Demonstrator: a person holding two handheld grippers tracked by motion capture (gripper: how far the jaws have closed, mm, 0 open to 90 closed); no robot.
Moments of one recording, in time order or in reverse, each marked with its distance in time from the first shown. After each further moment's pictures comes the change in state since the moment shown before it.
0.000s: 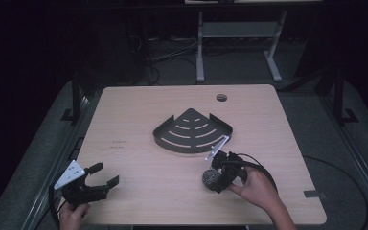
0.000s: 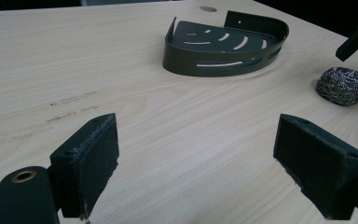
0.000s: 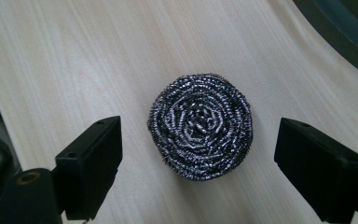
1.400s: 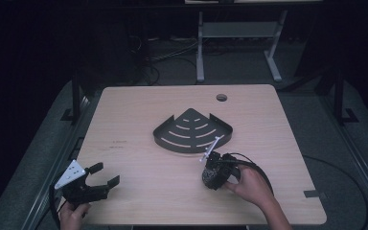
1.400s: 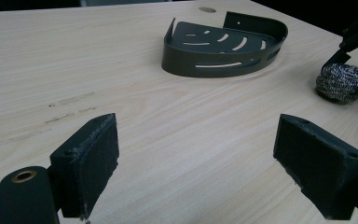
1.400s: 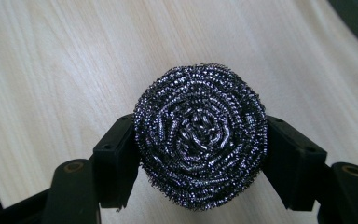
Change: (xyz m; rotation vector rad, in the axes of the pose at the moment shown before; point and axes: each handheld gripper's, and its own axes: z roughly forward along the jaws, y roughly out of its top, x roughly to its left) left arm -0.001 0.001 0.000 -0.001 -0.003 0.001; right arm -0.005 0.010 0.021 0.090 0.002 -0.020
